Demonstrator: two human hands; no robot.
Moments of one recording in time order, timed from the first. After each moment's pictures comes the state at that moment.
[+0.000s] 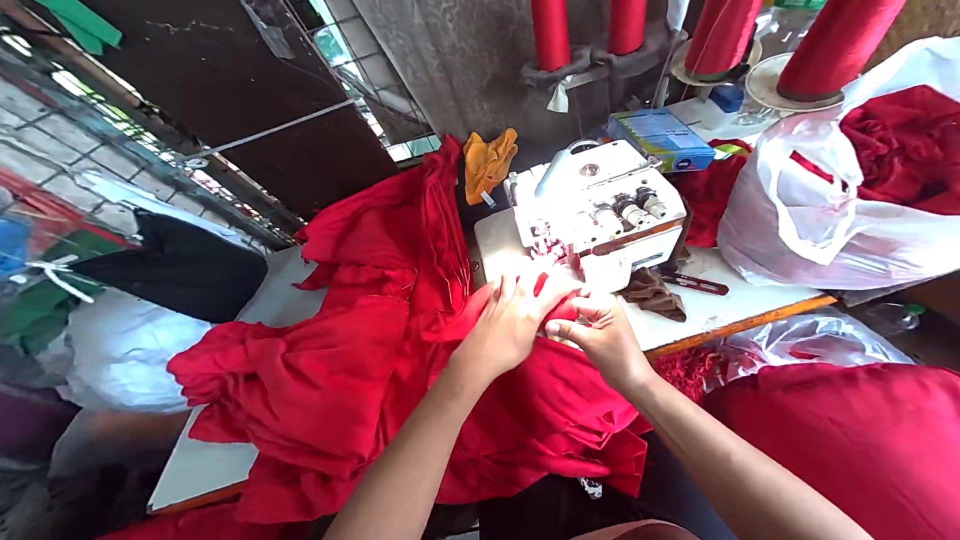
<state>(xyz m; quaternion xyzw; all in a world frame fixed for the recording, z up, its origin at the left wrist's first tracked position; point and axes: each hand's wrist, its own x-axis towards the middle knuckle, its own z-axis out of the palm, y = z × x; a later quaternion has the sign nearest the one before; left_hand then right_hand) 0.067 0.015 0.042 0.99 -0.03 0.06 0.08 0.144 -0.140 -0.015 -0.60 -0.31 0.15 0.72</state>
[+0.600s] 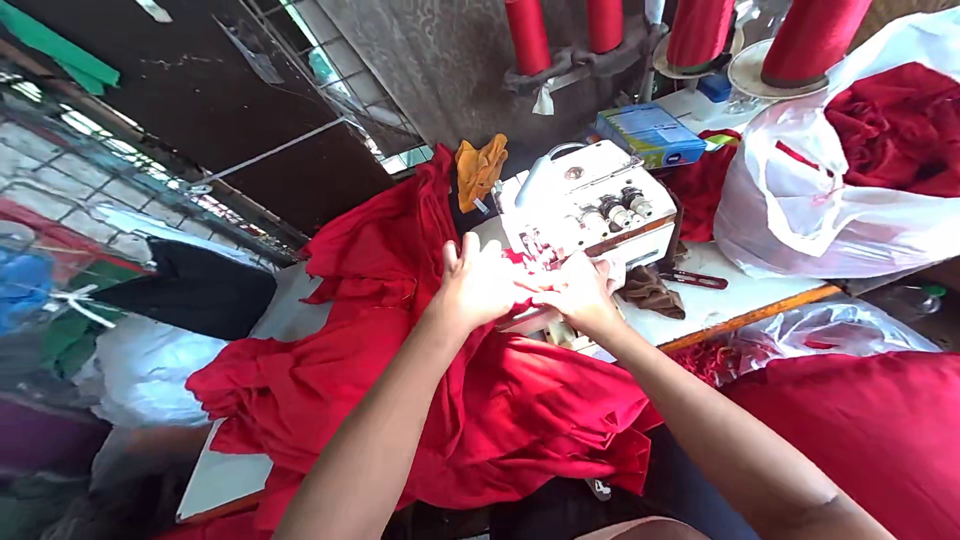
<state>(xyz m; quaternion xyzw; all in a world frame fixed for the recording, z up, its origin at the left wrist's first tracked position) 0.100 0.033 0.101 0.99 0.11 -0.06 -0.11 0.190 -0.109 0.004 -0.80 -0.33 0.13 0.49</state>
